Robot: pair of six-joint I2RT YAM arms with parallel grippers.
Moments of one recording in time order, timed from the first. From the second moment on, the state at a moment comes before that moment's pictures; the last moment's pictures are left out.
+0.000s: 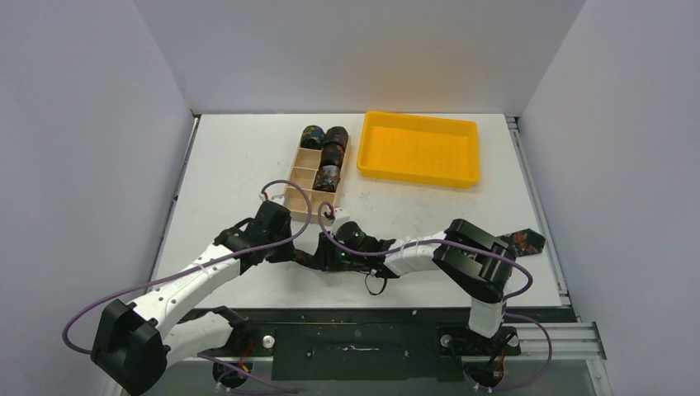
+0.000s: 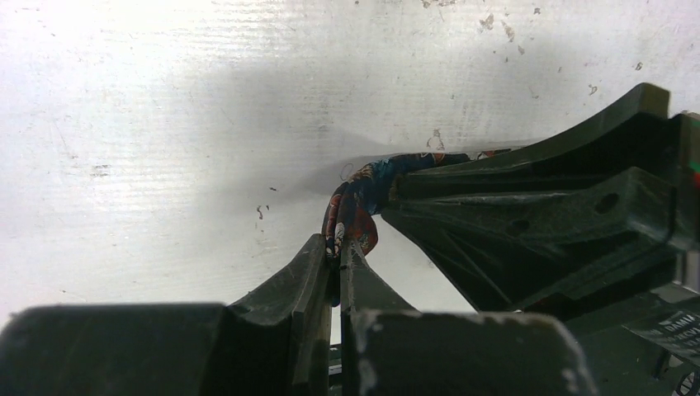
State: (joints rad) left arm -0.58 1.07 0.69 -0.61 -0.09 -0.66; right arm 1.02 1.84 0.83 0.43 -0.10 0.69
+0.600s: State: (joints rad) left arm -0.59 1.12 0.72 -0.58 0.00 -0.64; right arm 1.04 2.01 0.96 0.52 -0.20 0.69
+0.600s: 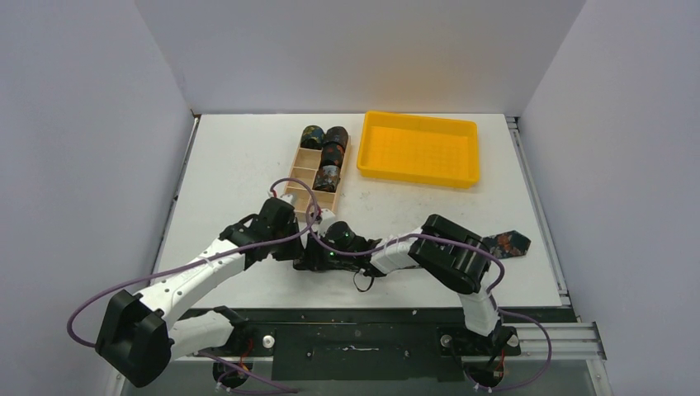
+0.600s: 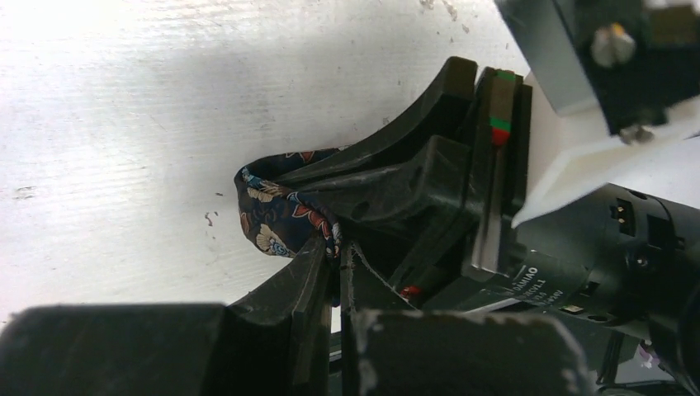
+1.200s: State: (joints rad) left arm -0.59 1.17 0.76 -0.63 -0.12 -0.61; right arm 1.00 1.83 0.80 0.55 -0.18 0.66
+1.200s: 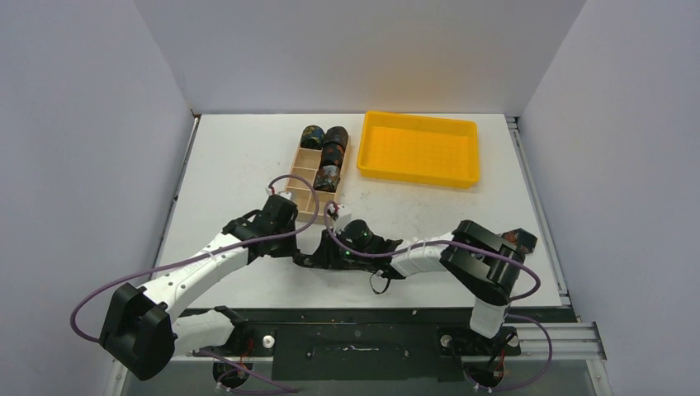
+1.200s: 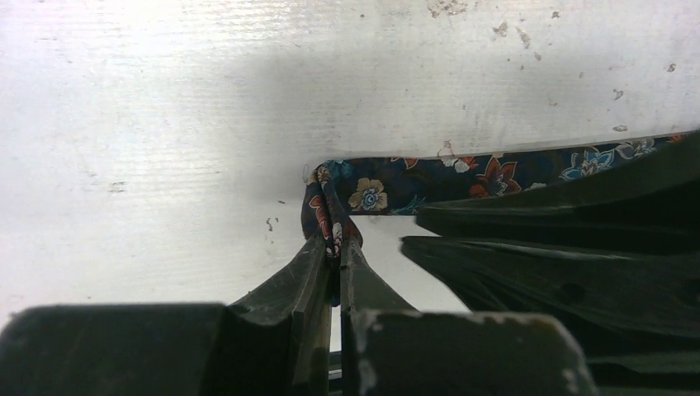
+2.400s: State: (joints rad) left arm -0.81 1.62 1.00 -0.68 -0.23 -0.68; right arm 0.95 1.27 0.46 0.28 0.15 0.52
